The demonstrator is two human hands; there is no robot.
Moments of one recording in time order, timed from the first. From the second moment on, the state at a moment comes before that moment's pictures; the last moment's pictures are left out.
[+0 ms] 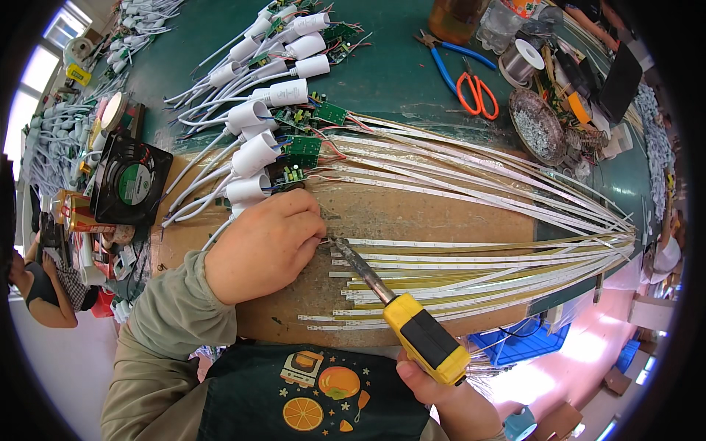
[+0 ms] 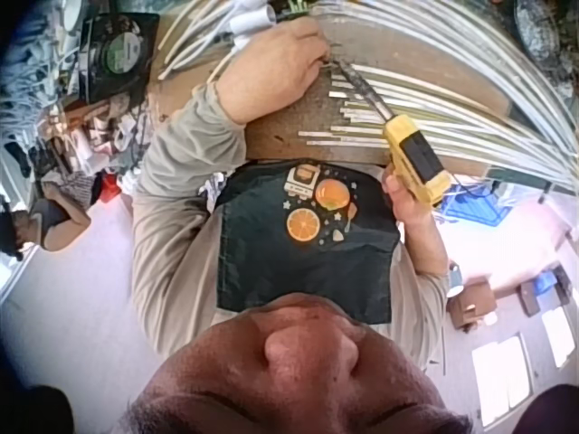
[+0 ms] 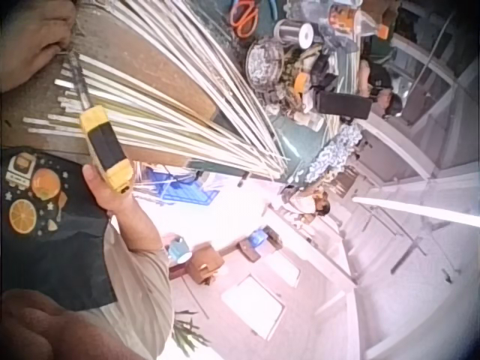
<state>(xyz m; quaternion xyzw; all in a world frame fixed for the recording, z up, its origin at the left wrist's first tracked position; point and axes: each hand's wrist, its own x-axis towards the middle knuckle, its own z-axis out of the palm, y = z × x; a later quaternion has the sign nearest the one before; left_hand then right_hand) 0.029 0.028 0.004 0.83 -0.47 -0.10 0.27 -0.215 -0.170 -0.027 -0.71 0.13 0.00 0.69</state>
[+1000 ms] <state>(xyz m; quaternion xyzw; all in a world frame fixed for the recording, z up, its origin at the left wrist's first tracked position) 0.028 0.027 0.007 0.84 -0.47 -0.11 0.27 -0.190 -0.196 -0.028 -0.55 0.17 -0.17 0.80</state>
